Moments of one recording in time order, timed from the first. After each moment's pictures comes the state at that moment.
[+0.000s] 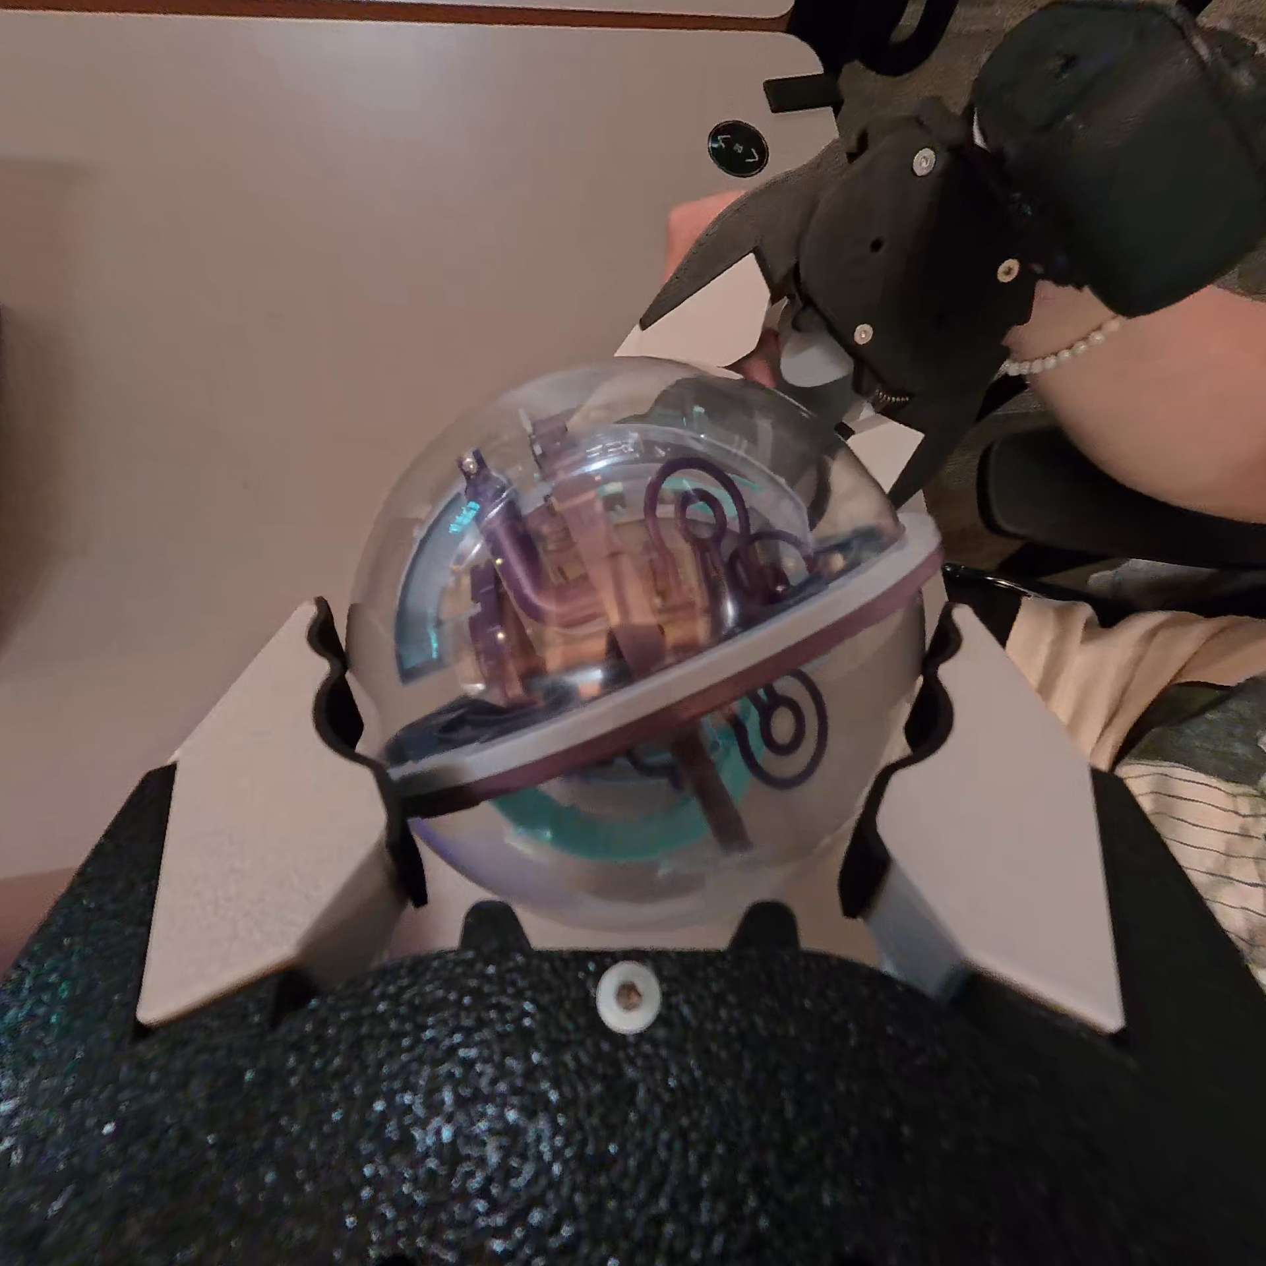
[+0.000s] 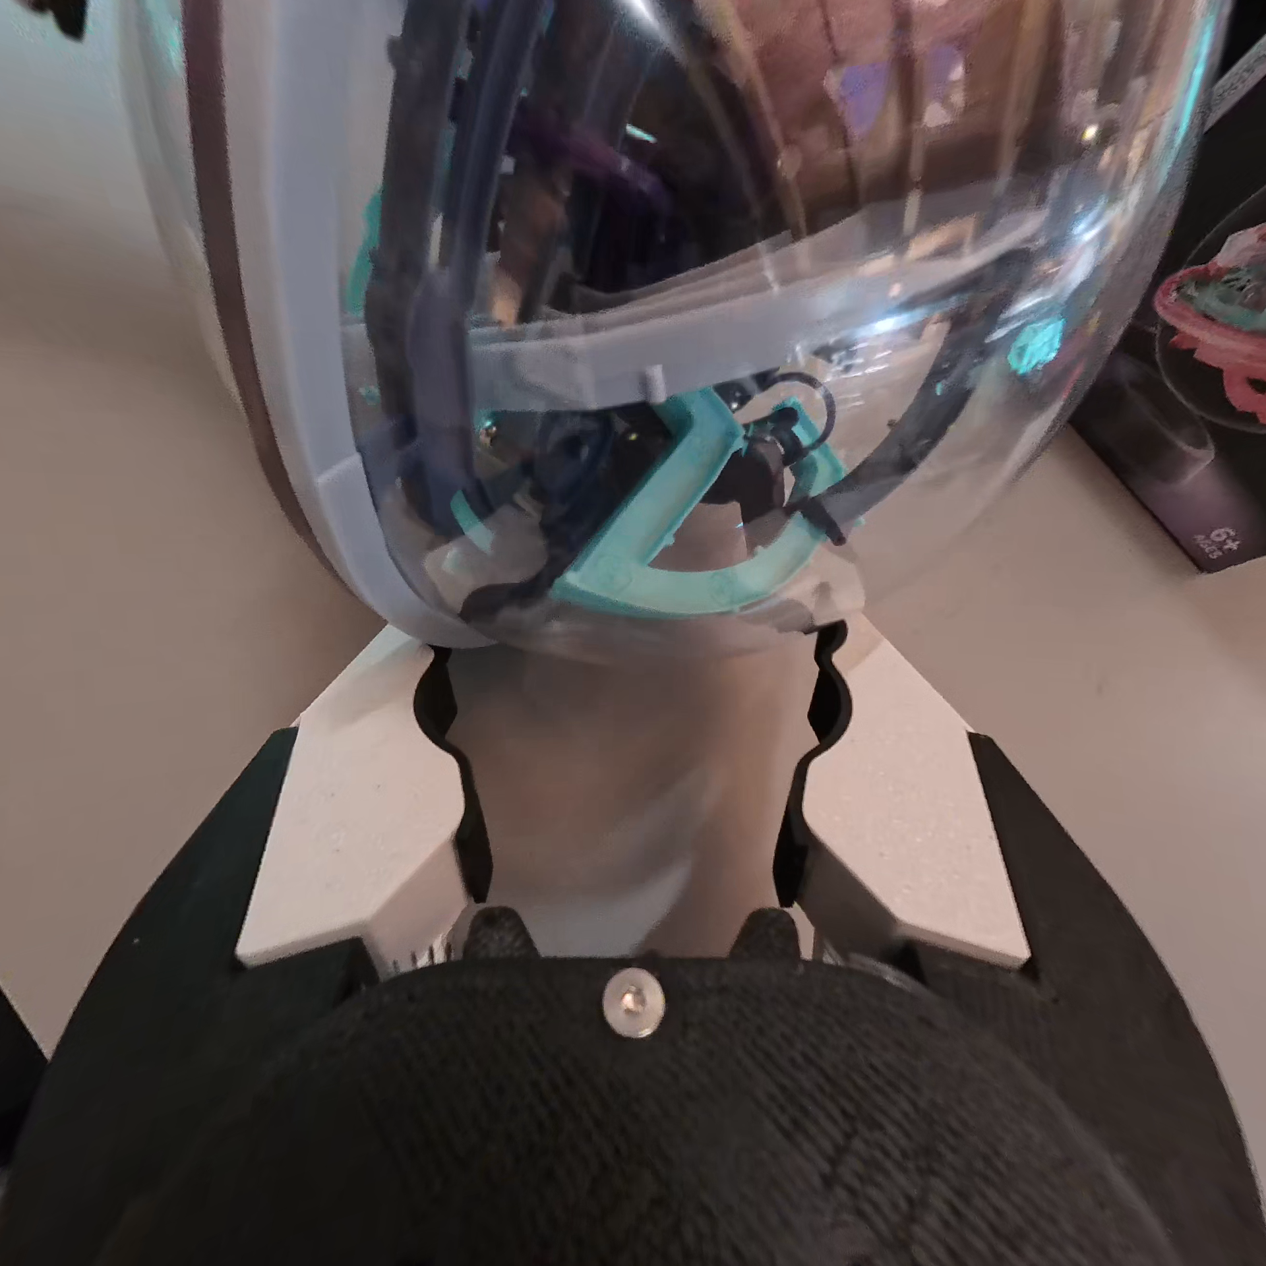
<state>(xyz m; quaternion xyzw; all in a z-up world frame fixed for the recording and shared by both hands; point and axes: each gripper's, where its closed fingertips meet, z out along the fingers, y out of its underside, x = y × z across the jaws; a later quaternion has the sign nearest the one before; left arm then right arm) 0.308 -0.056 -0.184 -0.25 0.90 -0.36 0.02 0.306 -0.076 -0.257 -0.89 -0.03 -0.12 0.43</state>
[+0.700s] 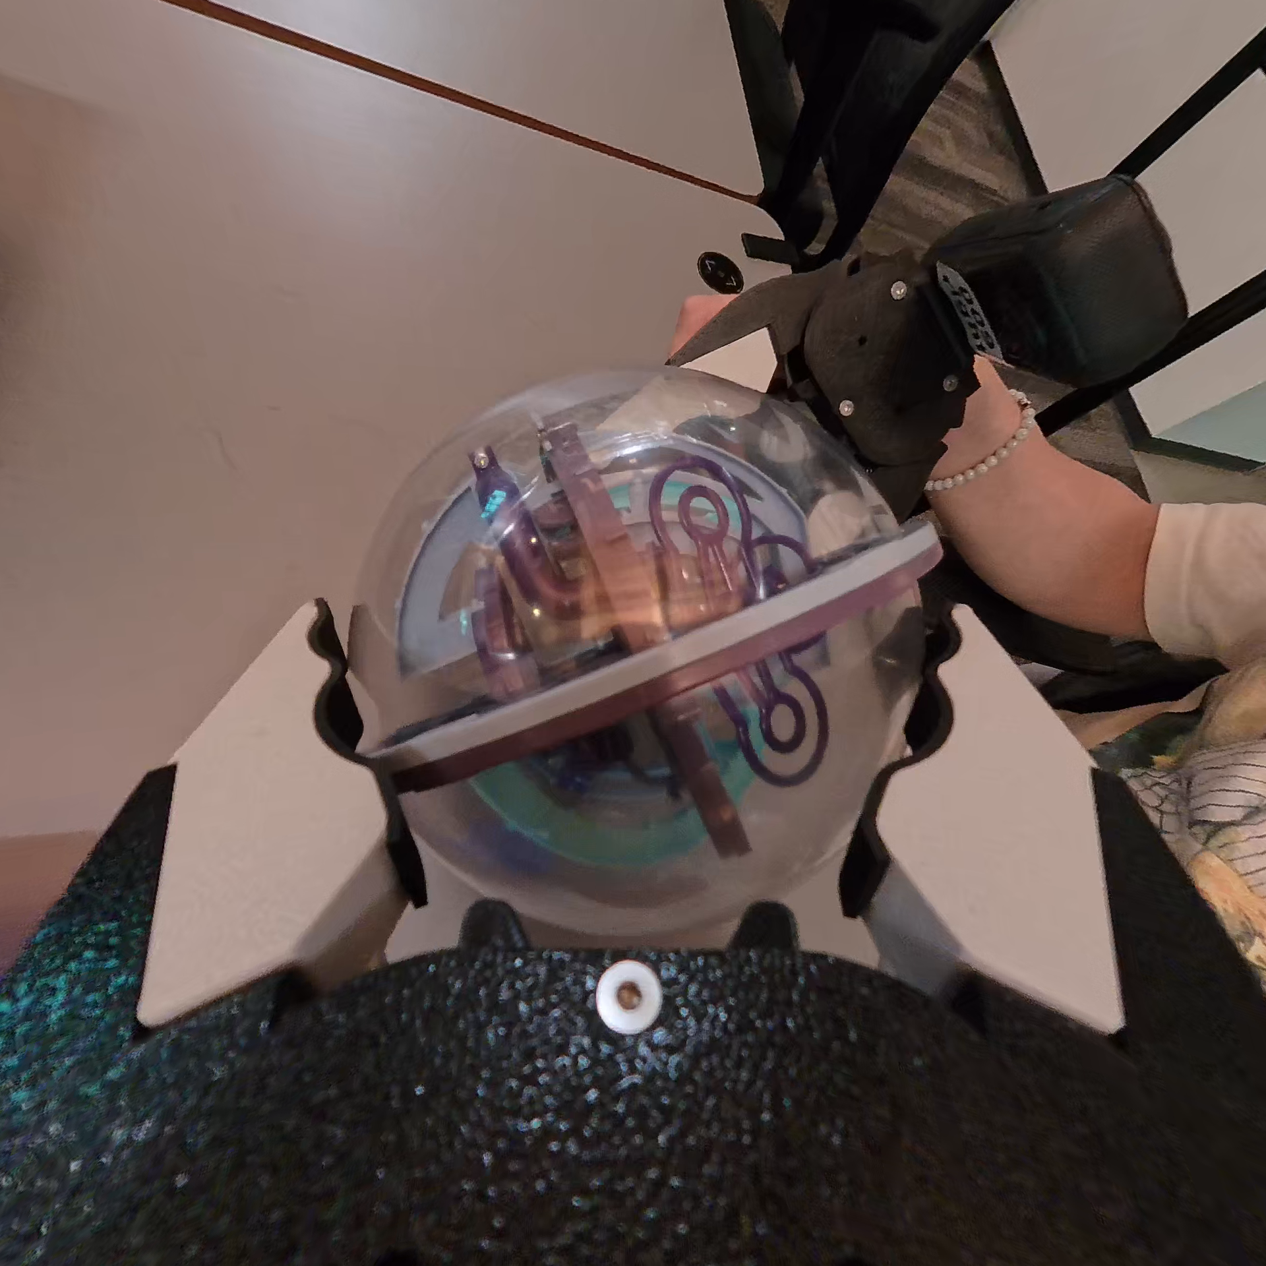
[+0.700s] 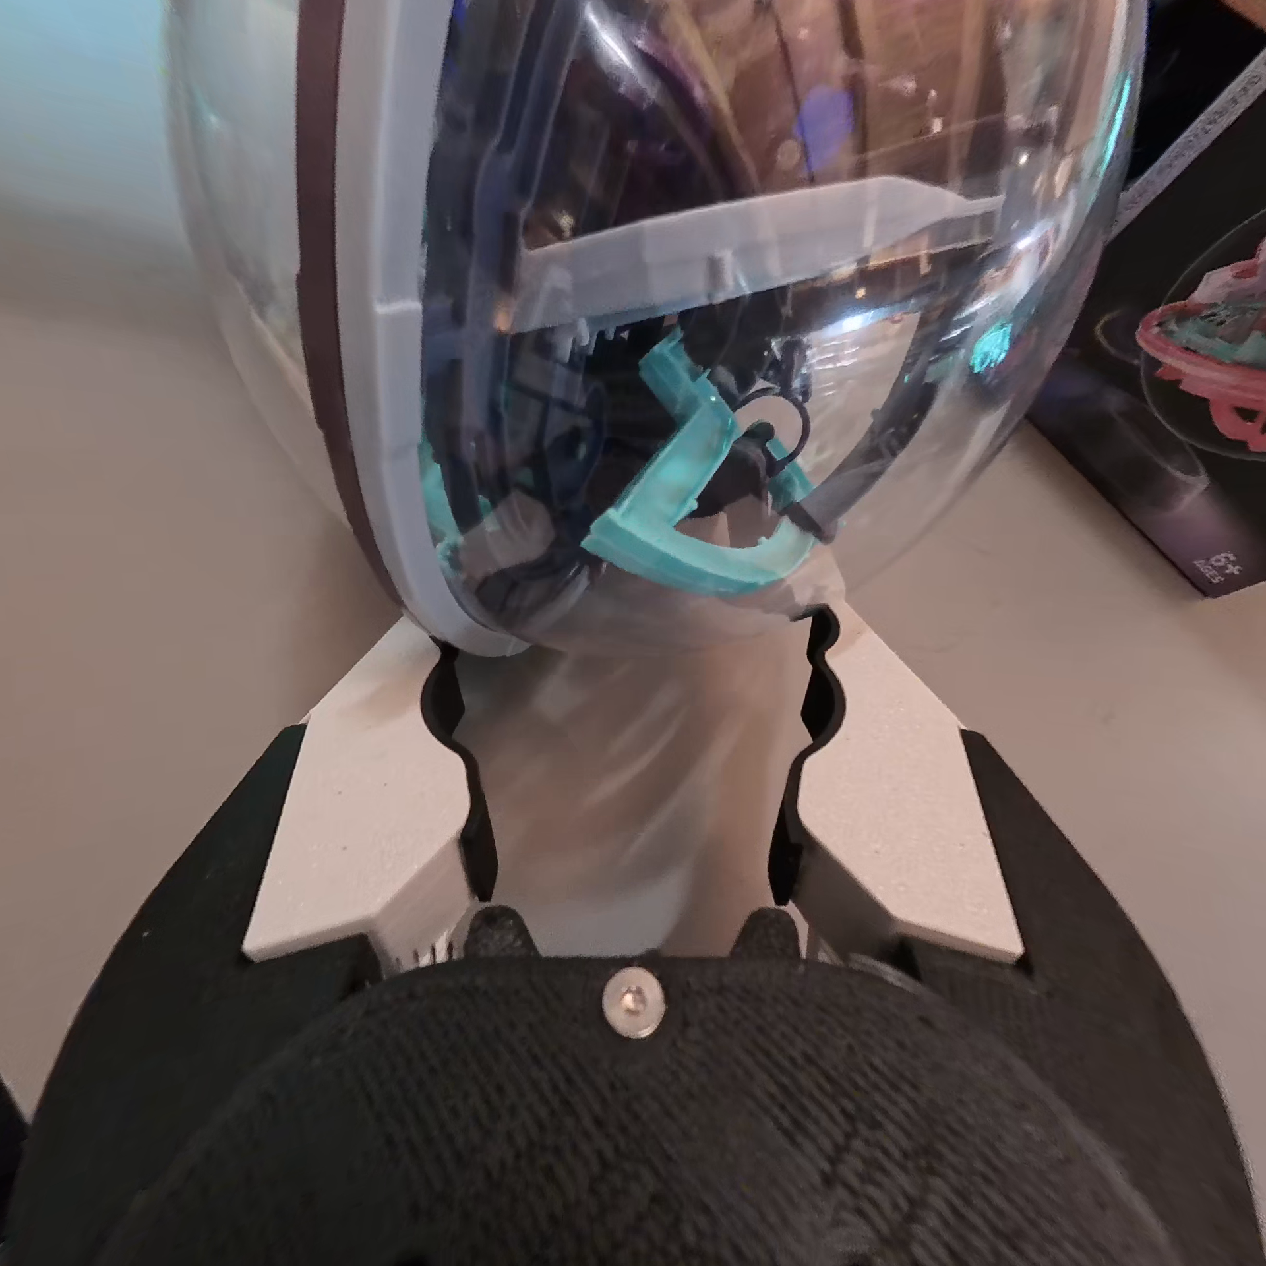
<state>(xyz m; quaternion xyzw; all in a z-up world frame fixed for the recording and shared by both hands) 0.313 -0.042 -0.181 -0.32 0.84 -0.45 -0.05 0.305 -0.065 -0.252 -0.88 -0.02 -0.12 0.46</state>
